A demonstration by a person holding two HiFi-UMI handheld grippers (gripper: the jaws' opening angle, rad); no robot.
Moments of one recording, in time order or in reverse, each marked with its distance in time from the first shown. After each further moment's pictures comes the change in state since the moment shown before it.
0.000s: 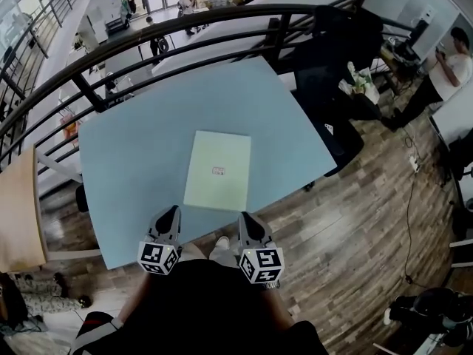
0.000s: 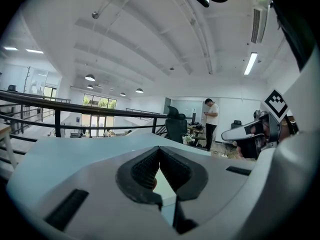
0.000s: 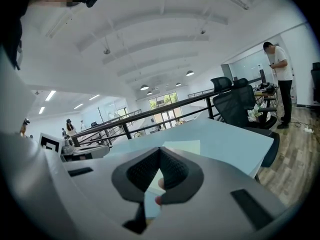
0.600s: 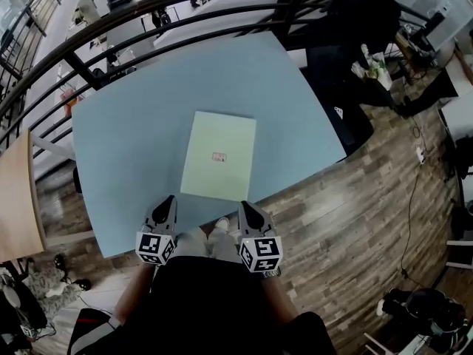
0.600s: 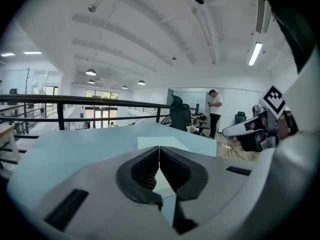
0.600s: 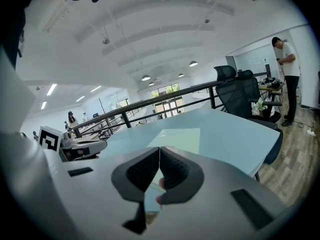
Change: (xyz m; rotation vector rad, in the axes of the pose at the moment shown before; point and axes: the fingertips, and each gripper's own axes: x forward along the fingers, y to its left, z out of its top) left arm 0.023 0.027 -0.041 0.023 0.105 0.040; right arm 0.044 -0.023 -0.035 -0.021 0.112 0.025
